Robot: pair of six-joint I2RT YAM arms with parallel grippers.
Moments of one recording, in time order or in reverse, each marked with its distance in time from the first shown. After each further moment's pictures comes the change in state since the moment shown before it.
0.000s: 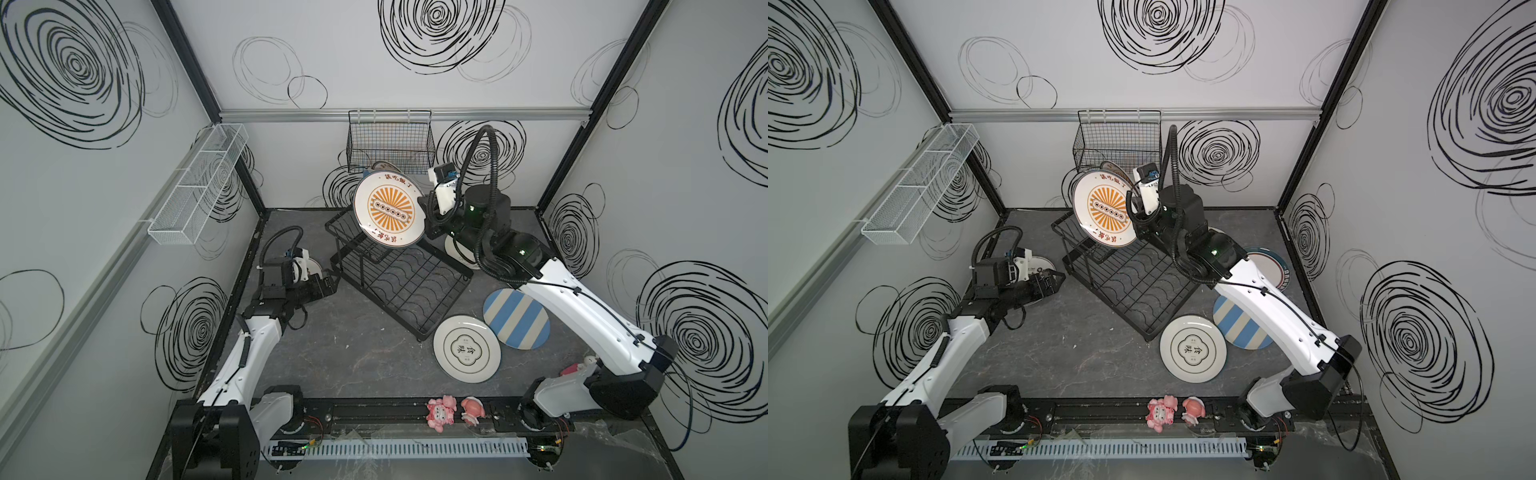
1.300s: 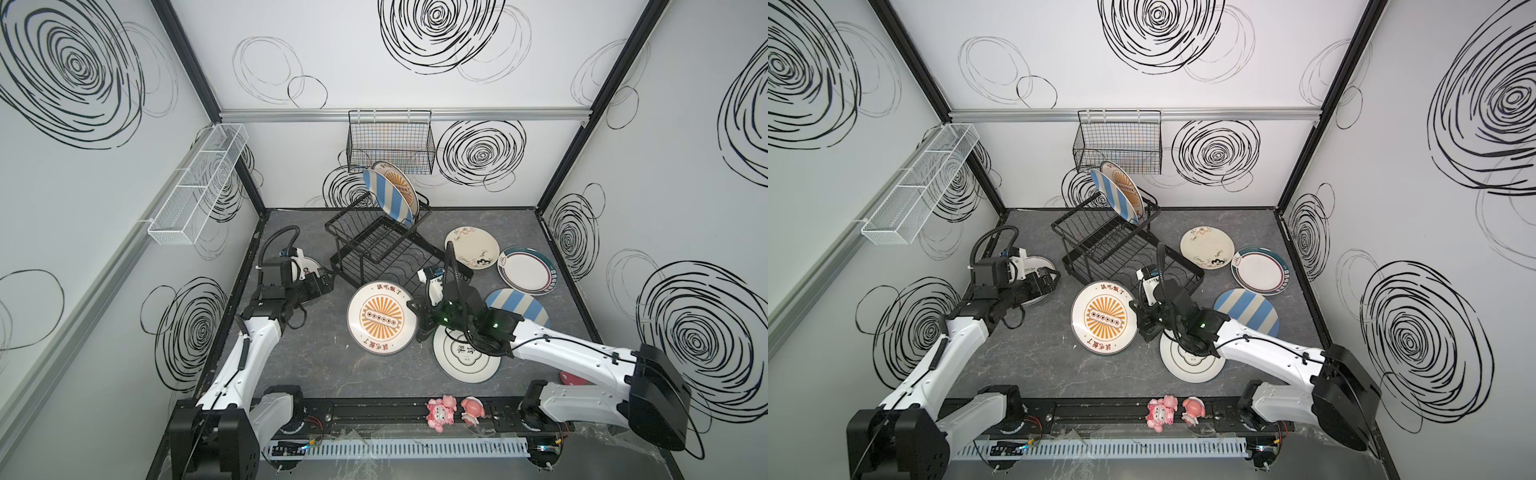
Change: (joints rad) left arm 0.000 -0.008 0.008 -0.009 -0.103 -0.014; right arm 0.147 -0.274 -0.930 0.325 -0.264 0.473
